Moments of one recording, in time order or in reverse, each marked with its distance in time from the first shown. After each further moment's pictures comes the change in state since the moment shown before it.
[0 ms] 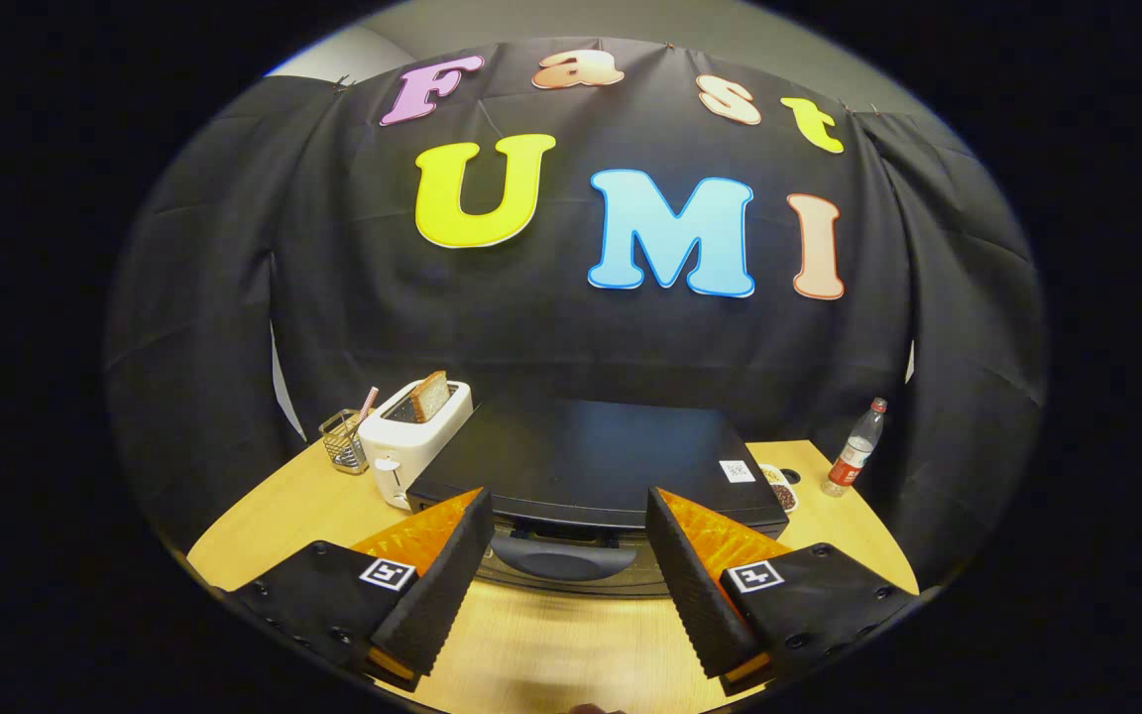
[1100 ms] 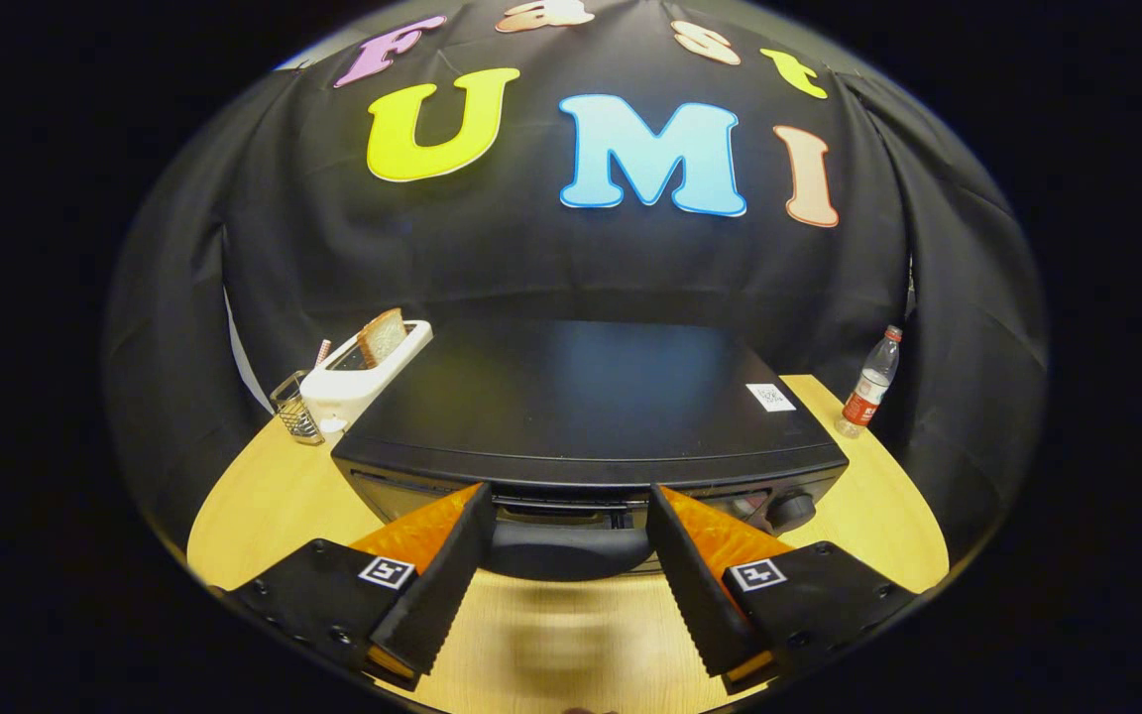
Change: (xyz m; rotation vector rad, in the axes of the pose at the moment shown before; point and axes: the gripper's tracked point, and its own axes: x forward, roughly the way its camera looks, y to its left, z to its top) arm 0.048 -0.006 -0.058 0.081 0.151 -0.061
